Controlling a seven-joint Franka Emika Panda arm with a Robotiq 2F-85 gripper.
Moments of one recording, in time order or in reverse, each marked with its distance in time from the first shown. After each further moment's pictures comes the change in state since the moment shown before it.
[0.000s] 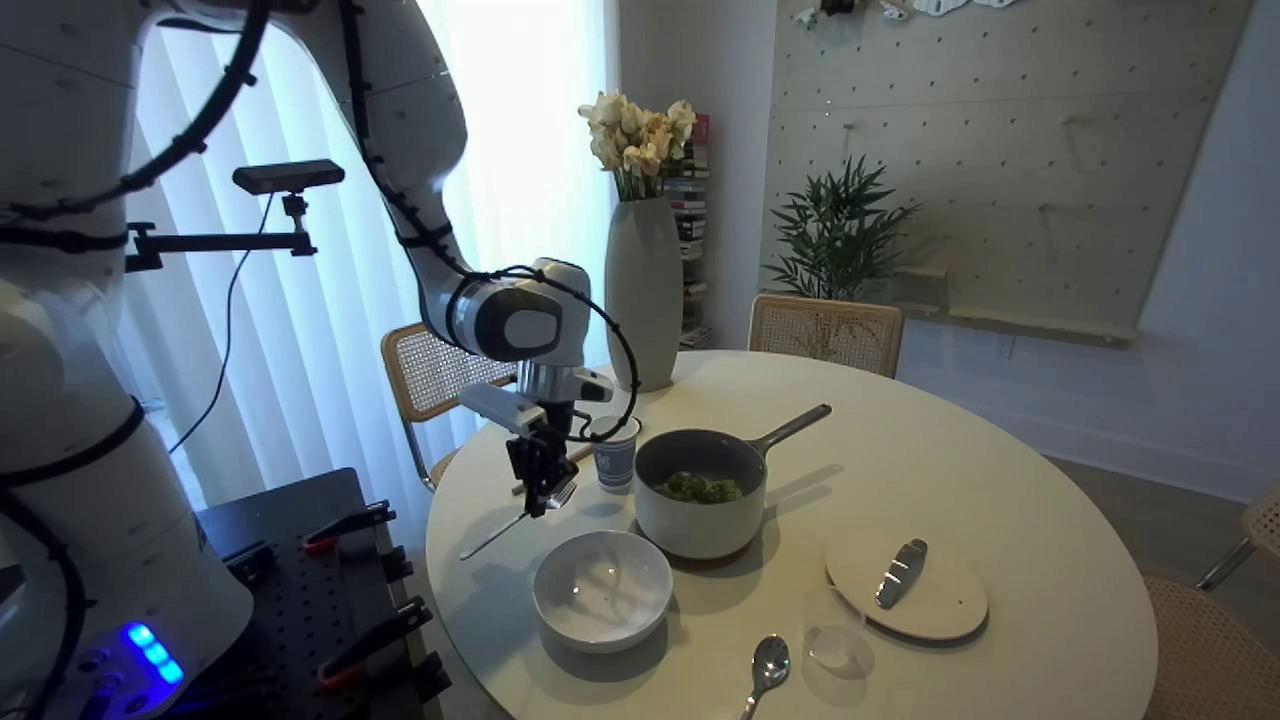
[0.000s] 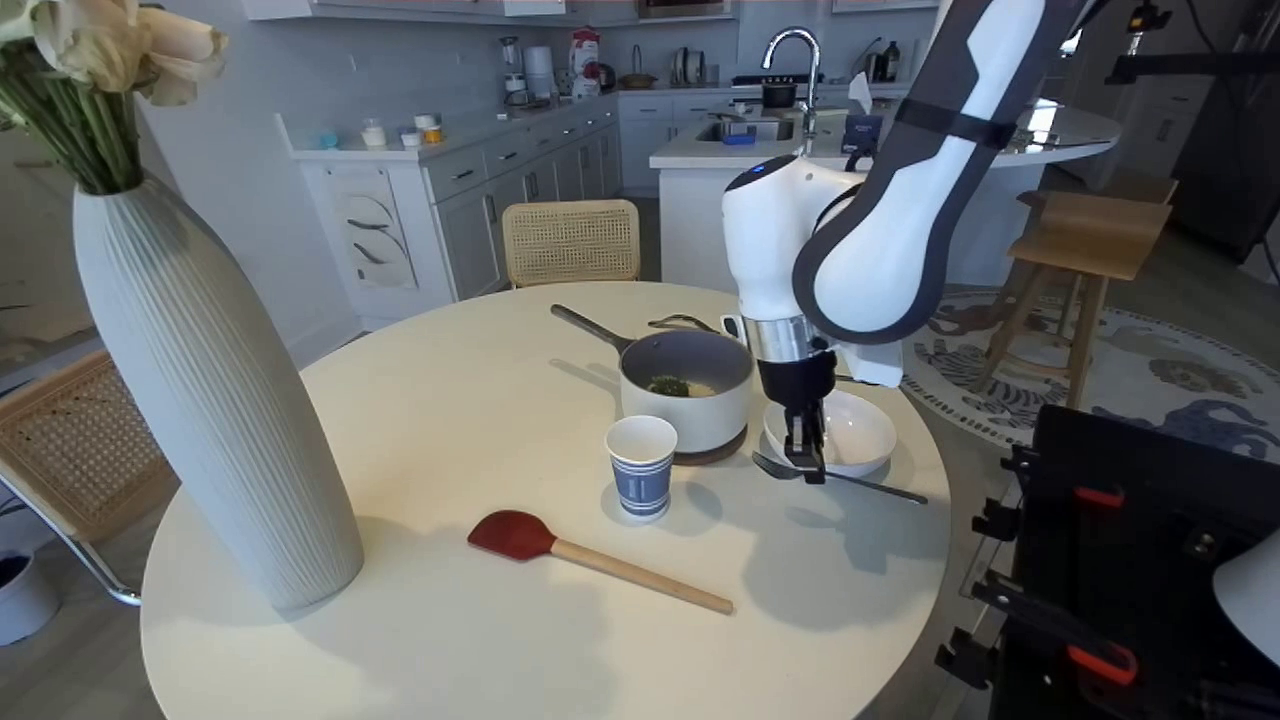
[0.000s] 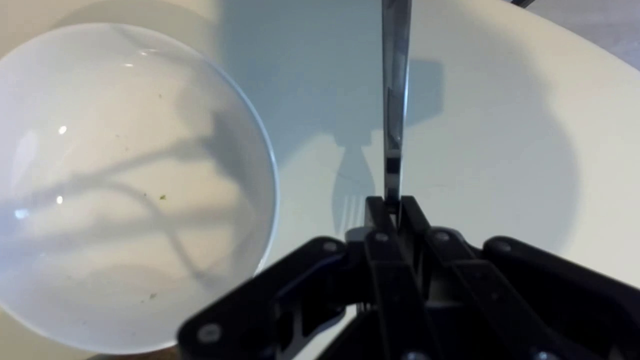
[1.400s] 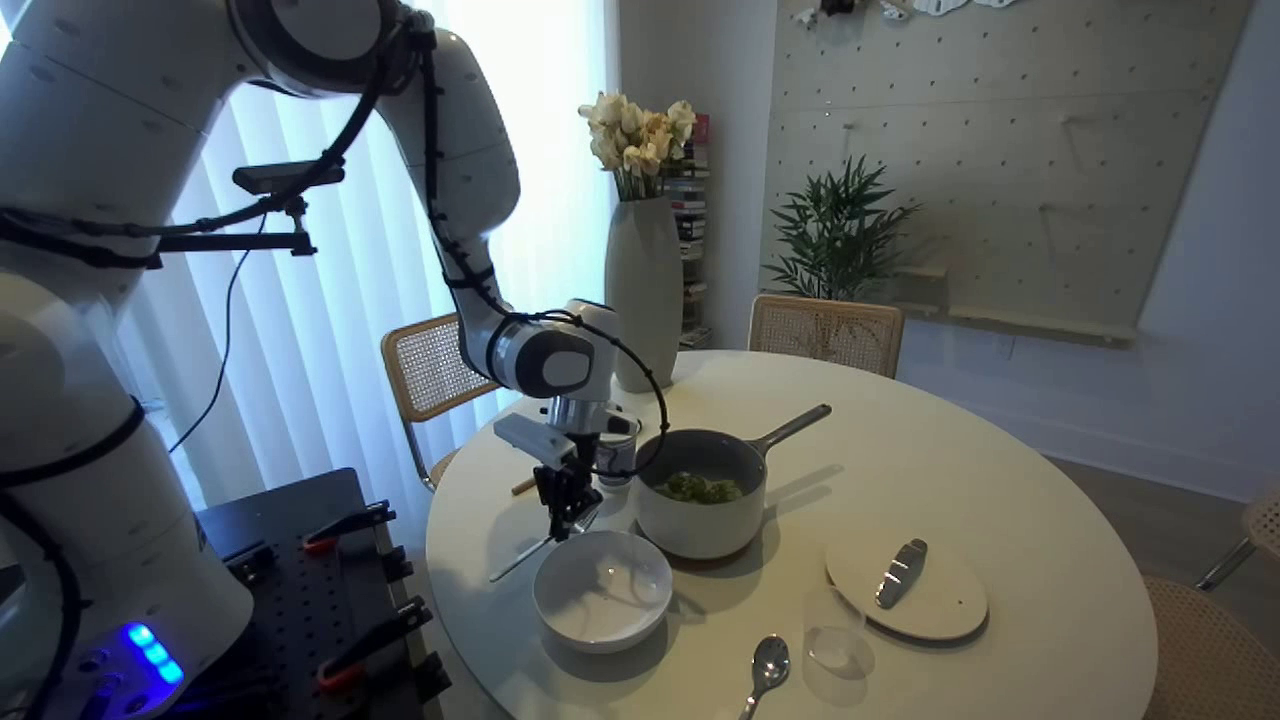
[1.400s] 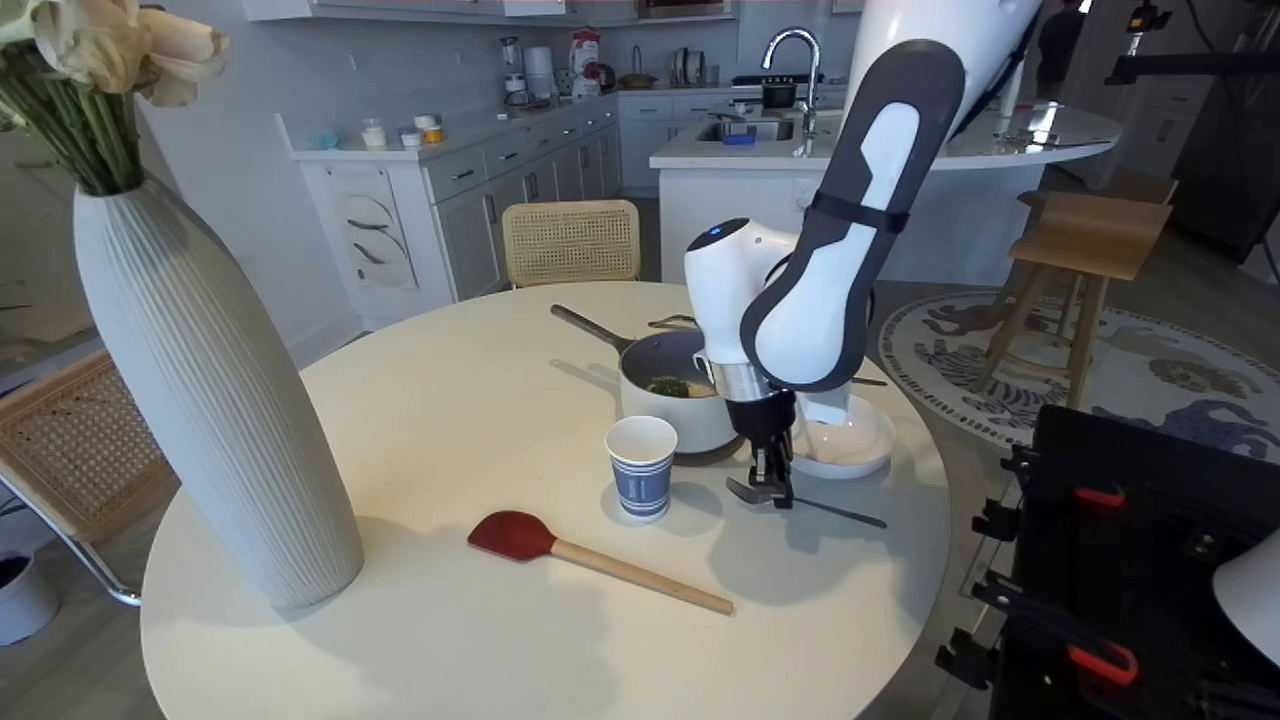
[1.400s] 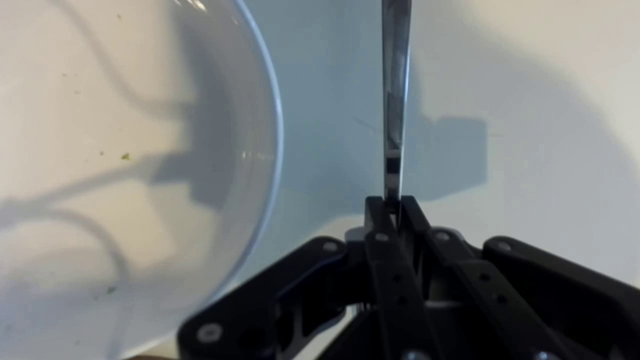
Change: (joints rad) arm 0.001 0.234 -0.009 0.189 0.000 0.018 0.013
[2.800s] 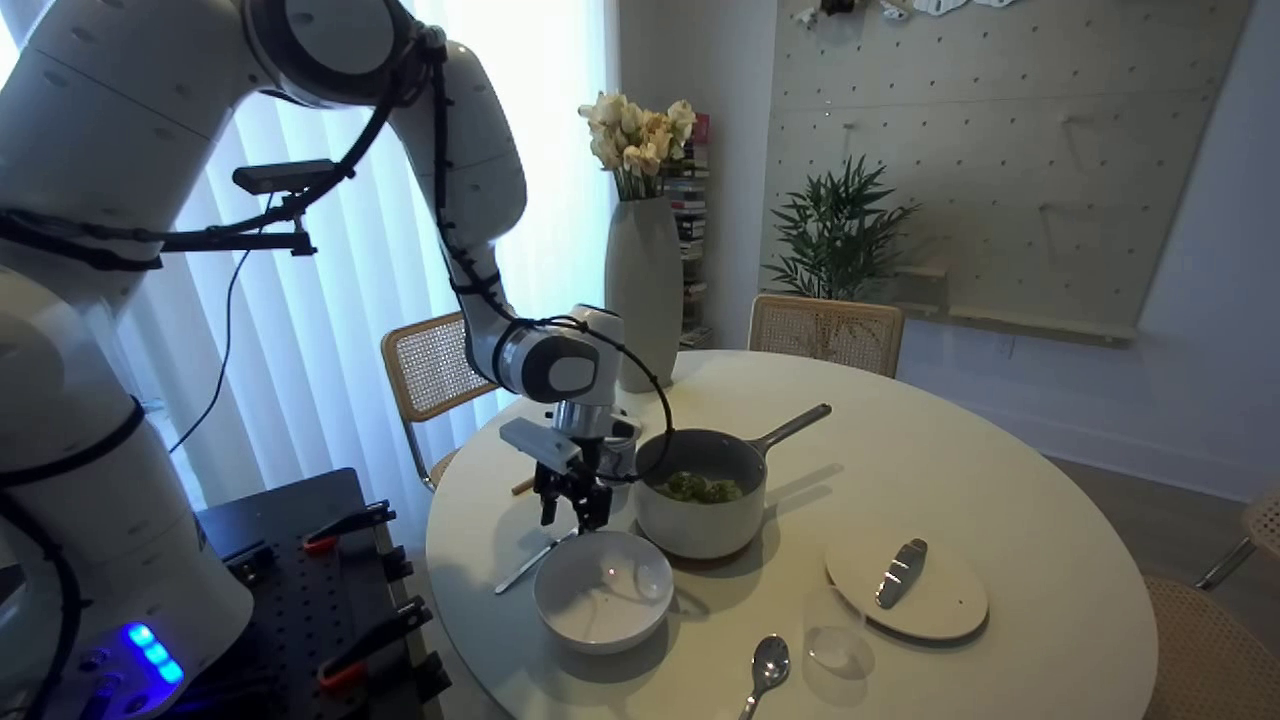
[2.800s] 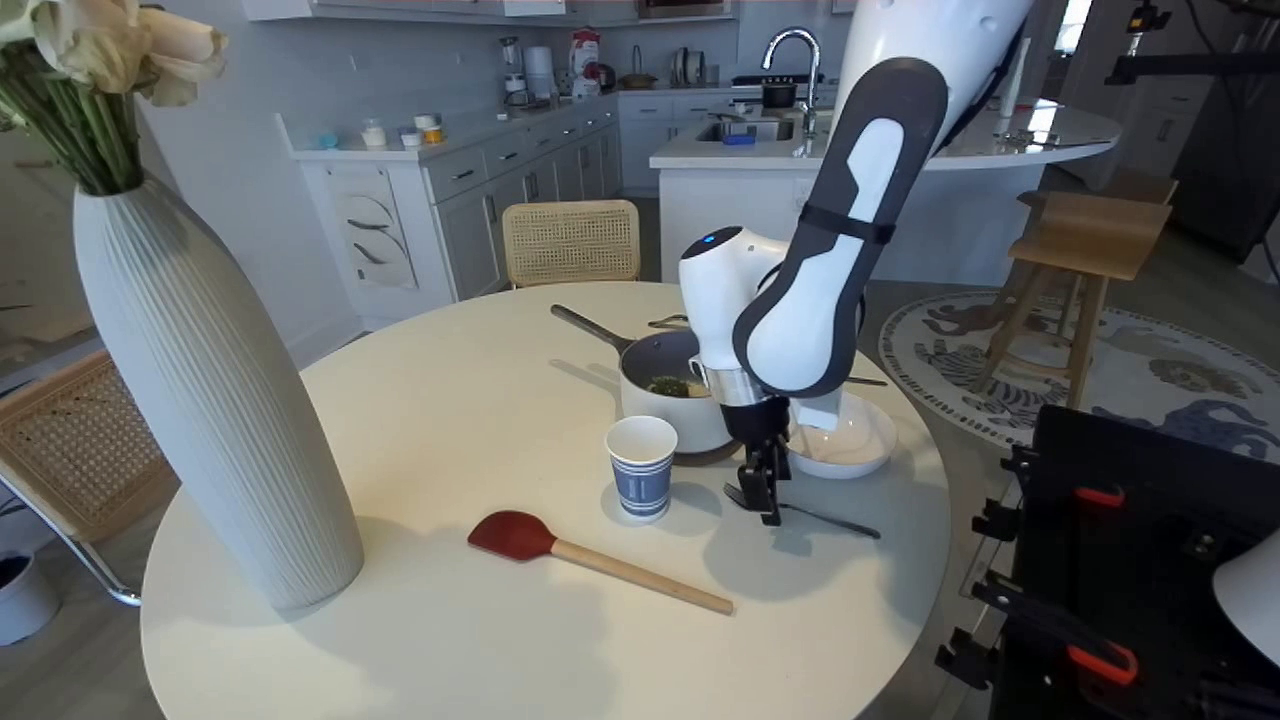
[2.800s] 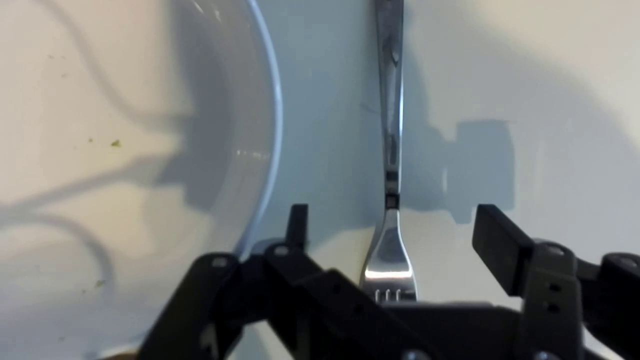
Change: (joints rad) arm -0.001 0.033 -0.001 0.033 0.000 0.000 0.000
